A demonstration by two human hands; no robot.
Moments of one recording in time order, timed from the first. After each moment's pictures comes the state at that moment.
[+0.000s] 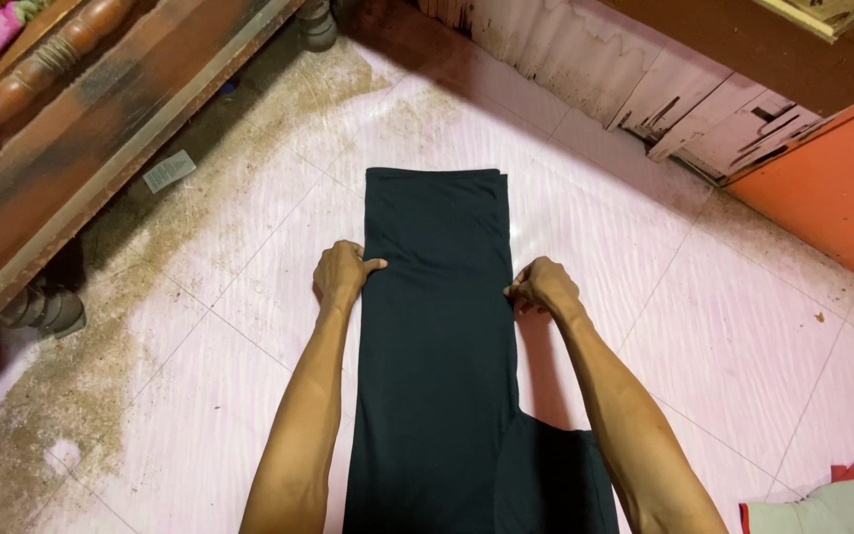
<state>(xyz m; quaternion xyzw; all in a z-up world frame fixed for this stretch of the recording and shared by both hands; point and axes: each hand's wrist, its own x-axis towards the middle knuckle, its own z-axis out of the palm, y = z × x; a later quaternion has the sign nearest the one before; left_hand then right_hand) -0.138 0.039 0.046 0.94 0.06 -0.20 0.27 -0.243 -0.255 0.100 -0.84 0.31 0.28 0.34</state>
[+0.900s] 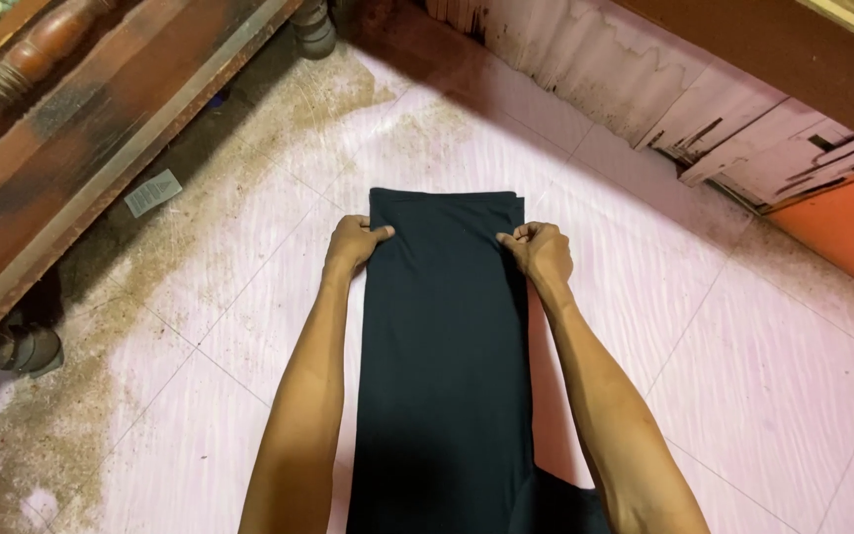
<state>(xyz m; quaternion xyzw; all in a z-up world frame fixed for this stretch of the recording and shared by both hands) -0.043 -0.002 0.031 0.86 0.10 -0.24 0.45 -0.136 -0.270 0.029 -0.85 0.34 0.06 0.39</state>
